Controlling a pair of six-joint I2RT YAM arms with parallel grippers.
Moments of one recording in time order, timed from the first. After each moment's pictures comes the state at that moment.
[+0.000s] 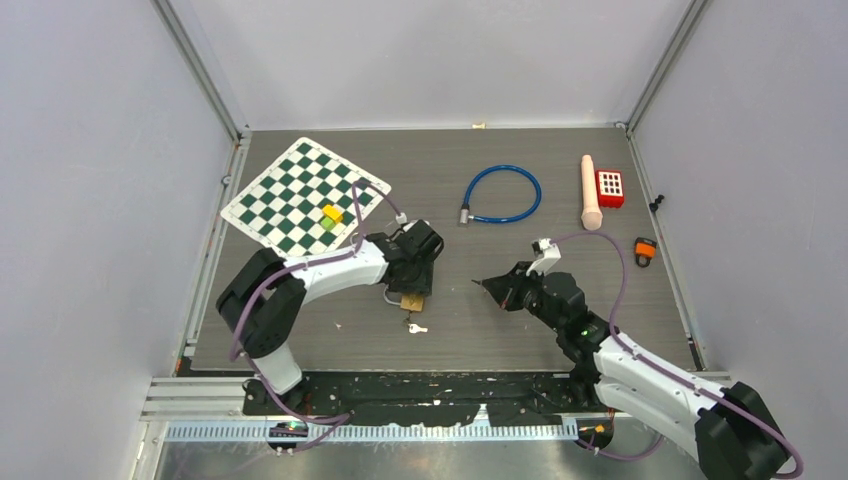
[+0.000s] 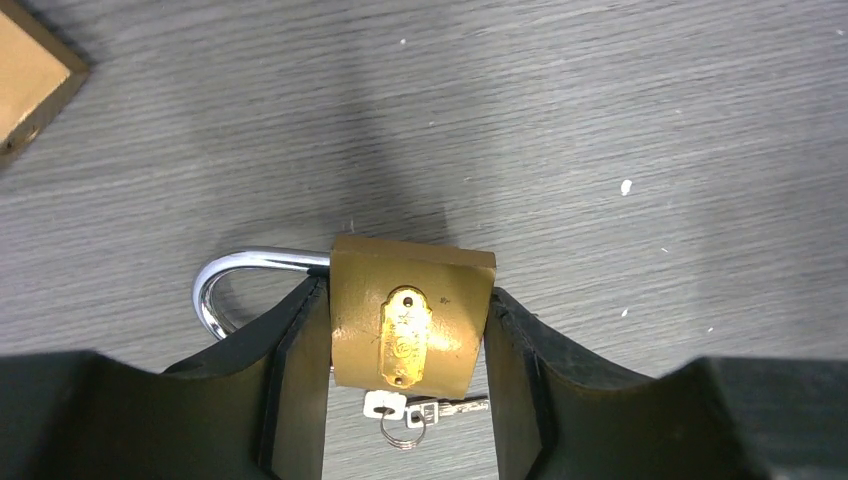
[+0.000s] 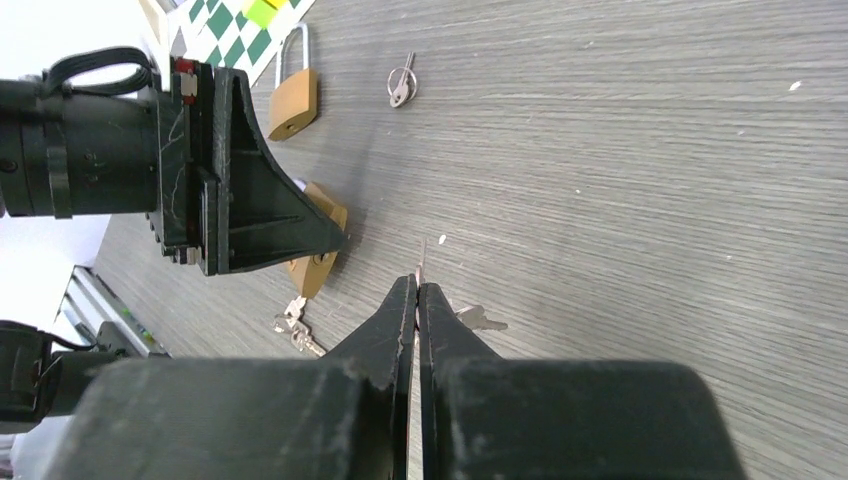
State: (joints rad) left arm -0.85 1.71 1.07 -0.53 -0.15 -0.71; right arm 0.61 0.76 0.17 0.29 -0.02 0.66
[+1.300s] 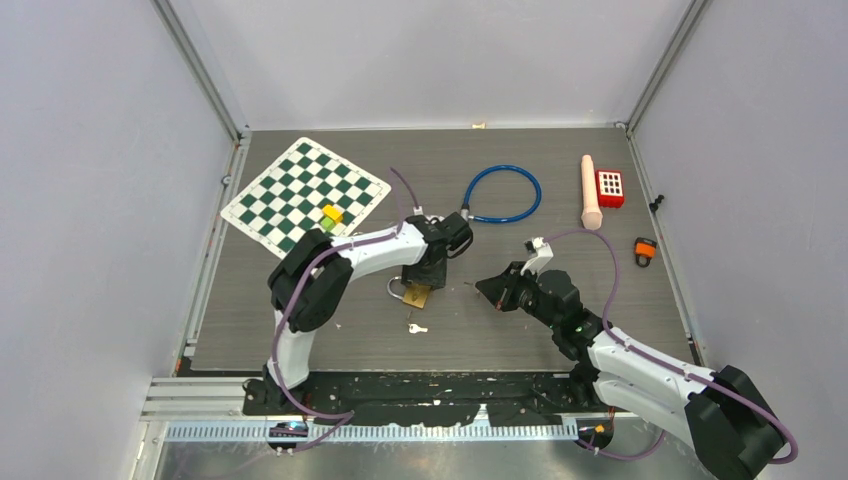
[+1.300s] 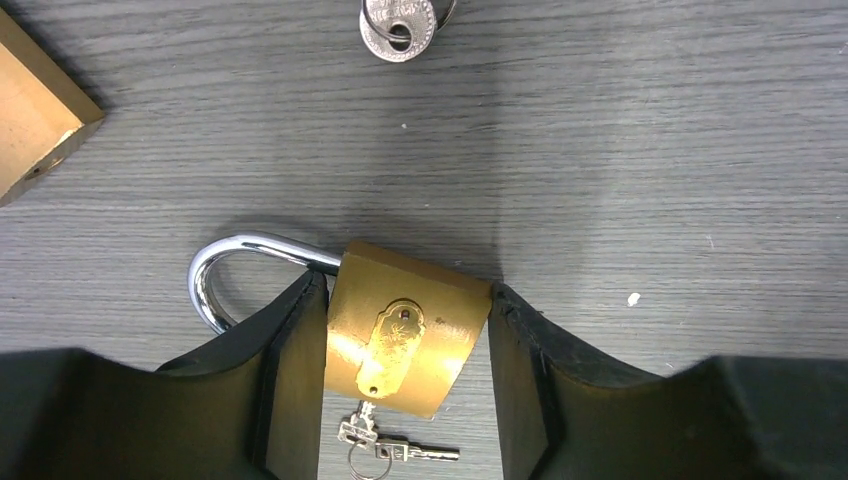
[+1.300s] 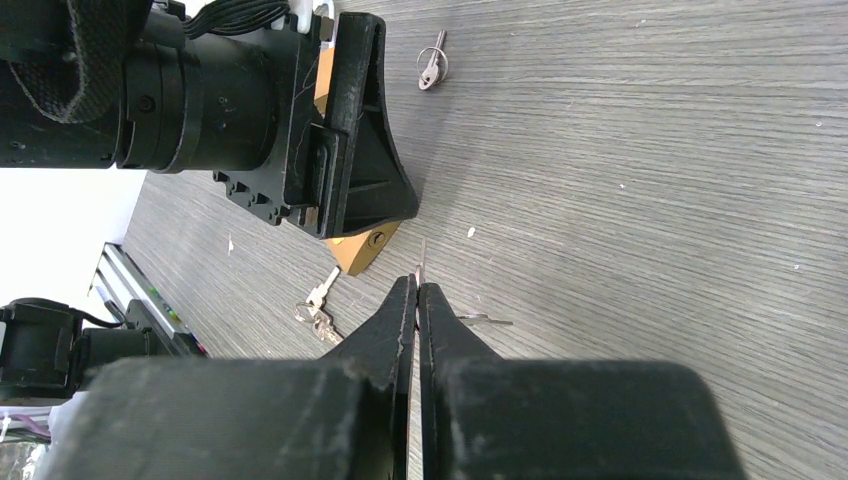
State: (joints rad) left arm -0.88 2.00 1.42 -0.83 -0.28 -0.79; right arm 0.63 0.86 0.17 0.39 -0.09 0.69
